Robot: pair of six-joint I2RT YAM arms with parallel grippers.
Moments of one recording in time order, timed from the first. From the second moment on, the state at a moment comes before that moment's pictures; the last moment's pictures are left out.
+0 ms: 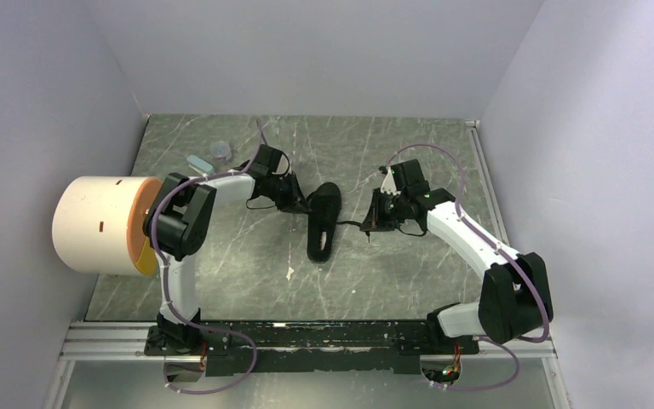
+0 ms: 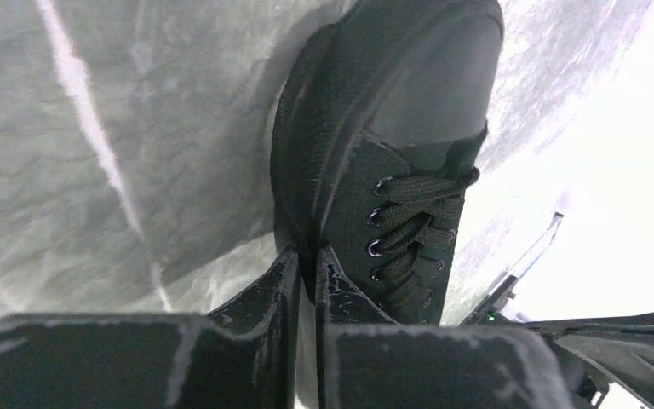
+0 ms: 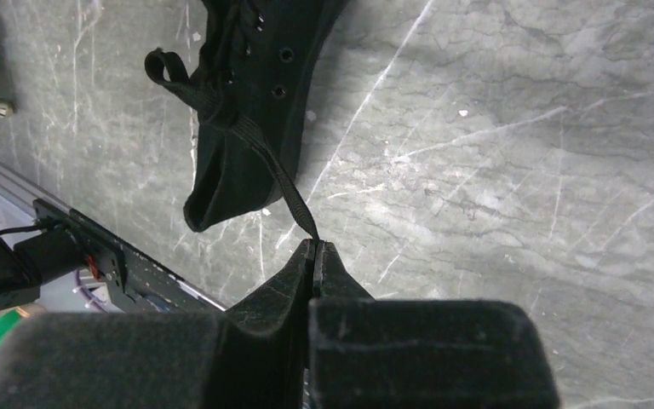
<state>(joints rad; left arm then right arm) -0.44 2.03 1.24 -0.17 0.51 -0.69 0.36 1.36 0.92 -0.53 -0.38 0.41</state>
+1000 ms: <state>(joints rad) -0.35 1.62 1.09 -0.52 0.11 -0.44 0.10 1.48 0.90 -0.53 -0.31 0.58</state>
